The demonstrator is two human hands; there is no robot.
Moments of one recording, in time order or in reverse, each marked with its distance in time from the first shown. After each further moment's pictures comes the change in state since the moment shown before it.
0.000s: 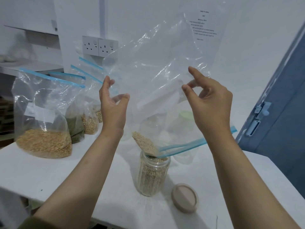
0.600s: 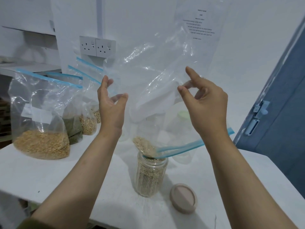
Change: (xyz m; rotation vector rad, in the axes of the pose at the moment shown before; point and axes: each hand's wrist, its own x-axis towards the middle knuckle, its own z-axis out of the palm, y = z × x) left_hand -0.002 0.002 0.004 0.023 -0.006 0.006; right_hand -0.002 -0.001 0.000 0.040 0.005 0.026
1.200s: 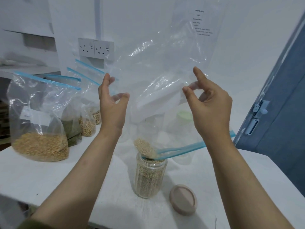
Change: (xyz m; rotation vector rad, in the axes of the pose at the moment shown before) left_hand 0.001 0.006 0.007 0.045 -0.031 0.038; right_hand -0.002 0.007 -0.008 0.038 0.023 0.066
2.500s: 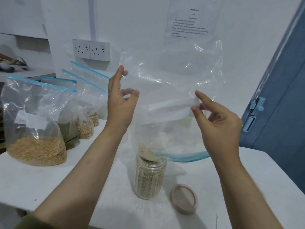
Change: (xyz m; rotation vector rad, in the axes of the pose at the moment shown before) left_hand -0.002 0.019 0.019 0.015 -0.162 0.107; right_hand -0.037 0.019 -0.021 -0.010 0.065 0.069
